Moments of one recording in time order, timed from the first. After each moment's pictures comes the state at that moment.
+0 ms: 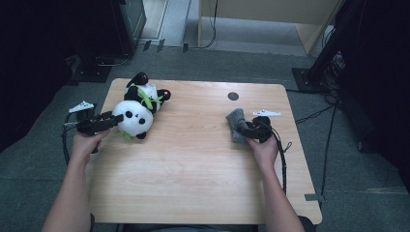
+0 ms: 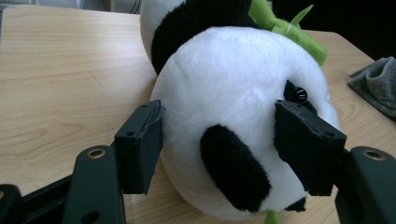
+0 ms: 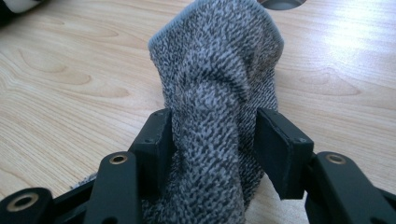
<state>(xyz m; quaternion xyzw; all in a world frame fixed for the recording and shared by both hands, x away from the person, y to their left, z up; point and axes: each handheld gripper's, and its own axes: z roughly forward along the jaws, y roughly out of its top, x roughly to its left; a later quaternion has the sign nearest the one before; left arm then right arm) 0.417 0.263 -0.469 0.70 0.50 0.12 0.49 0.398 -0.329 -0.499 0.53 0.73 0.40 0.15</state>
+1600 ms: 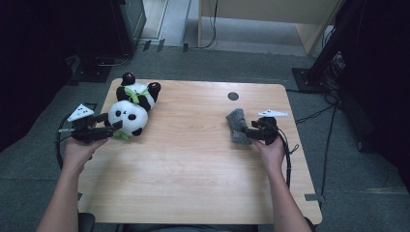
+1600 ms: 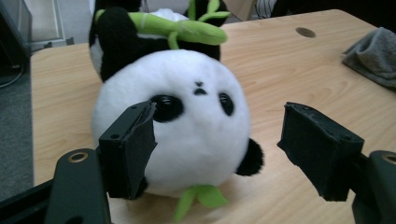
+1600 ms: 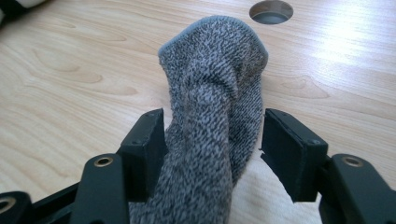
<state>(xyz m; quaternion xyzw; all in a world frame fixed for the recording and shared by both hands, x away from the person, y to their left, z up) 0.361 0.236 -0.425 0.74 0.44 0.19 0.47 0.379 -0.340 -0.475 0.52 0.74 0.40 0.16</state>
